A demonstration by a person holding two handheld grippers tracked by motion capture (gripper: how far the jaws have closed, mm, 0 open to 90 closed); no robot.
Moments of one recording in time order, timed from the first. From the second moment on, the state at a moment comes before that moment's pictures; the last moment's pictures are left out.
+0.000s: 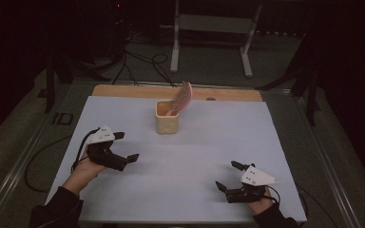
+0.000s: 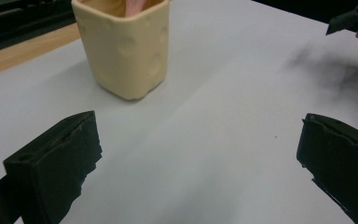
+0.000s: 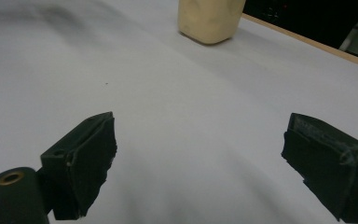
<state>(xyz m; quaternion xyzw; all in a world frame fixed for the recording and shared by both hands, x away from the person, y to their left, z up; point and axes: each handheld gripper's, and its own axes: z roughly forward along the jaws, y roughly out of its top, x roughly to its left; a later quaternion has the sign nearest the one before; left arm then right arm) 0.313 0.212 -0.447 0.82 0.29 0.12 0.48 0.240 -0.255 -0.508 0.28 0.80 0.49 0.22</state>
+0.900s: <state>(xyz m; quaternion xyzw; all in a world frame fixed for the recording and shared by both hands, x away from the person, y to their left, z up) 0.262 0.247 -0.490 0.81 0.33 0.14 0.46 0.241 -0.253 -0.509 0.27 0.80 0.49 0.22</state>
